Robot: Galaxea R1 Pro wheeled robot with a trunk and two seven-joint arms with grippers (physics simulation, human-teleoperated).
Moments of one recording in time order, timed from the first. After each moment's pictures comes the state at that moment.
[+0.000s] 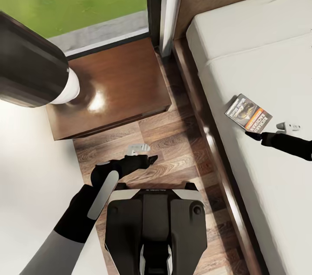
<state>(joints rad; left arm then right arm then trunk) -0.63 -0.03 -0.34 -1.44 0.53 0.77 0.08 -0.72 -0.46 -0.32 -1.40 -0.23 0.88 0.59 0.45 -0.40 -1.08</state>
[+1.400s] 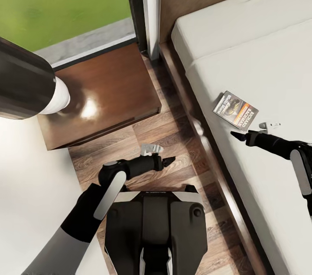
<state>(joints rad) -0.65 -0.05 -0.41 -1.42 0.55 0.70 -0.17 -0.72 -0.41 -0.21 -1.39 -0.22 0.73 0.59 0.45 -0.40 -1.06</state>
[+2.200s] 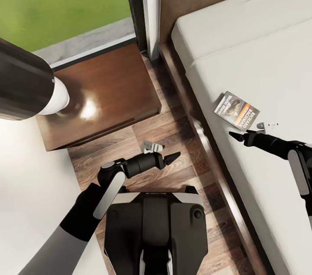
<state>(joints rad) -0.66 -0.03 -0.42 -1.39 0.53 0.49 -0.43 -0.72 -0.41 -0.19 -1.39 -0.21 0.71 0.59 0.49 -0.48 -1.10</state>
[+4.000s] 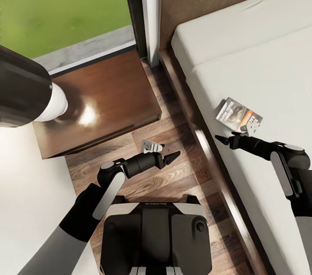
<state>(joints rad) -0.66 -0.02 -0.43 -1.40 0.53 0.46 -0.43 -0.72 -0.36 -0.09 -1.39 -0.21 0.67 0.58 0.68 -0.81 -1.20</state>
